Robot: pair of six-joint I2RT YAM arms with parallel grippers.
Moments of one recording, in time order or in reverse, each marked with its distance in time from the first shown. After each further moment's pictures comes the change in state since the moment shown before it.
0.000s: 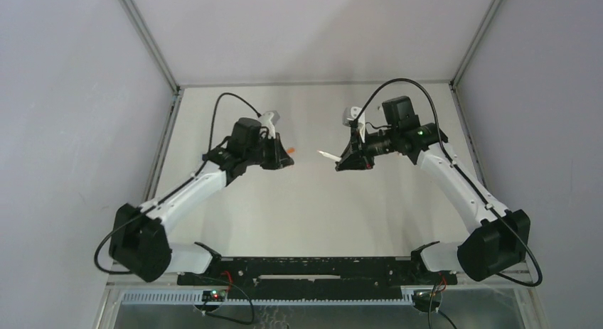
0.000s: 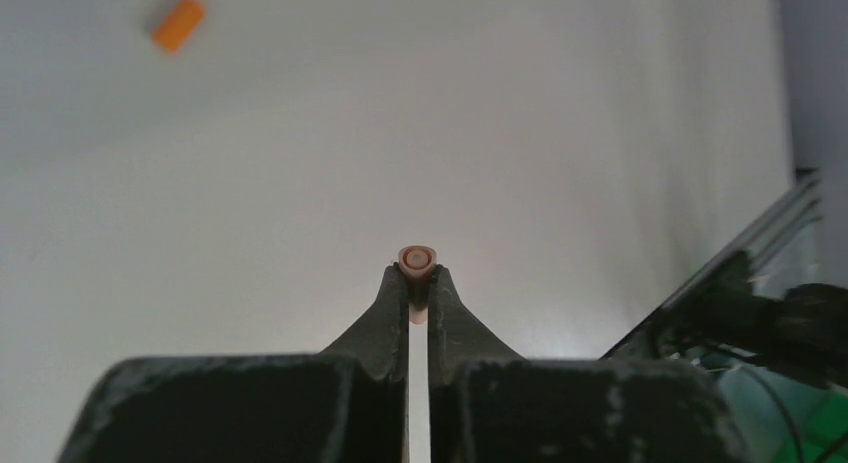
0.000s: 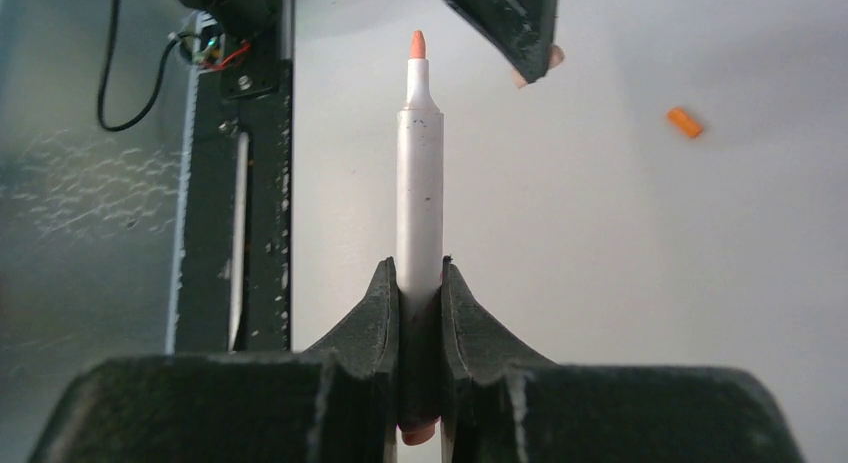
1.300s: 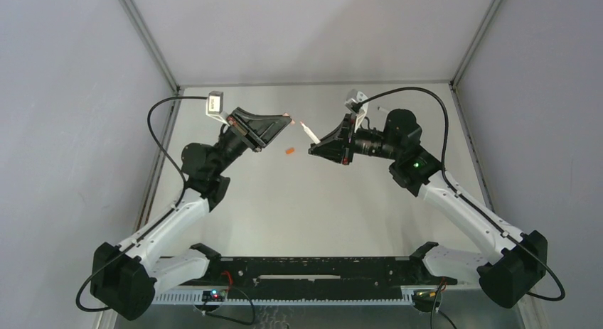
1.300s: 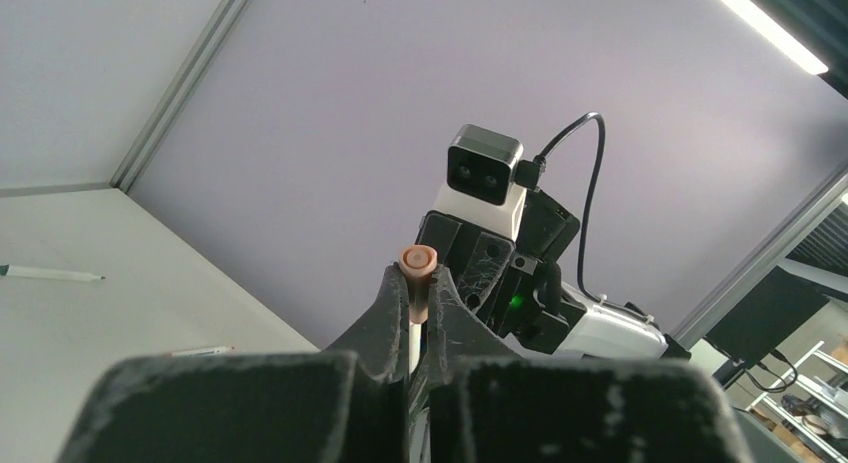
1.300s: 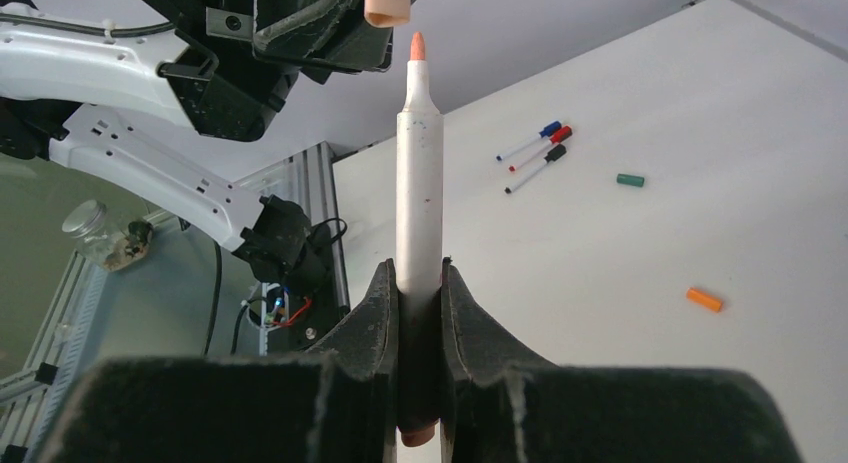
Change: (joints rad) left arm 0.041 -0.319 -0.259 1.237 0.201 -0.616; right arm 0.243 -0.212 -0.228 0.898 0.310 0.903
